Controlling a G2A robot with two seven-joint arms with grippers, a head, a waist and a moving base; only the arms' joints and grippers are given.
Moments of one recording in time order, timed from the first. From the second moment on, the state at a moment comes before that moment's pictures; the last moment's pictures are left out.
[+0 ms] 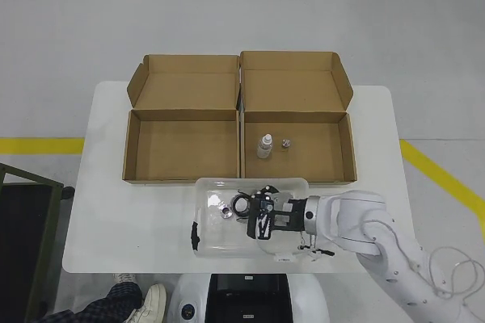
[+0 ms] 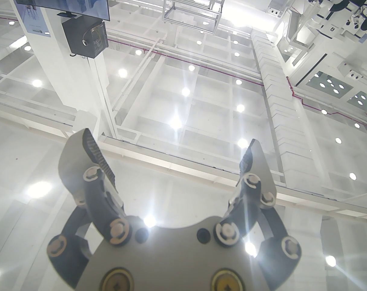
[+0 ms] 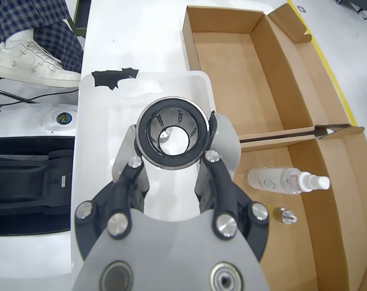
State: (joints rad) left arm -0.11 -0.30 -0.54 -1.19 3.07 0.29 0.07; right arm -1.13 -1.05 1.01 -2.05 -1.16 -0.77 0.57
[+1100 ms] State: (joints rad) left arm -0.11 -0.30 -0.54 -1.19 3.07 0.29 0.07; right arm -0.93 -1.09 1.01 -2.09 -1.21 -0.69 0.35
